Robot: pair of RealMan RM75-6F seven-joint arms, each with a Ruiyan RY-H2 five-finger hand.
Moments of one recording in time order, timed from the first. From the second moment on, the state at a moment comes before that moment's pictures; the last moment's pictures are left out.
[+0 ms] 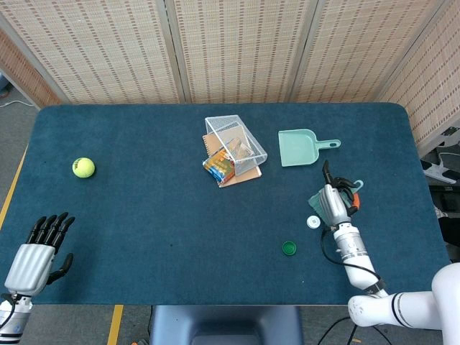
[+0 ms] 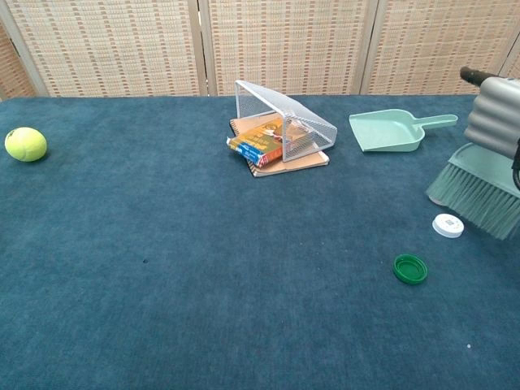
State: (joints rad) left arm -0.13 -1.18 0.00 -1.55 1.59 1.47 0.10; right arm 0.84 -1.43 -0.19 -1.57 -0.76 1.38 -1.89
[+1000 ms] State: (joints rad) left arm -0.11 -1.15 0.02 -1.55 1.62 1.51 0.06; right arm 0.76 -1.20 -0.10 -1.95 -1.11 1.32 -1.37
